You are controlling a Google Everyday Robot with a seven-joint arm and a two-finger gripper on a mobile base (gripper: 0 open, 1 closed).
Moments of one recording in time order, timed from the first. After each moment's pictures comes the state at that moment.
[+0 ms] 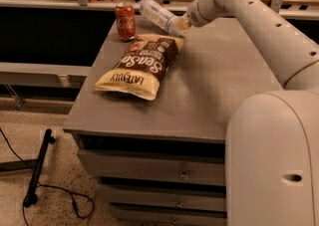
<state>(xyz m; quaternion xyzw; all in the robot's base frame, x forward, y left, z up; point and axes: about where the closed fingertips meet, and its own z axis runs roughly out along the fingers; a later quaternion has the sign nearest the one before) 0.854 -0.114 0.872 -0.35 0.83 0.06 0.42</state>
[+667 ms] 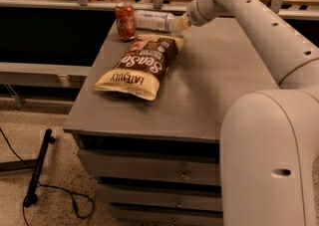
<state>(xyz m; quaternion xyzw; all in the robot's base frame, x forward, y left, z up) 0.859 -0.116 0.871 -0.35 0.84 0.06 0.42</state>
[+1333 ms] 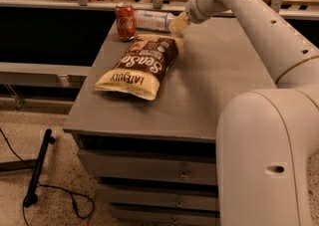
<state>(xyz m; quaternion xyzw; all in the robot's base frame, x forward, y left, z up) 0.859 -0.110 0.879 -0.38 0.83 0.06 0.41</state>
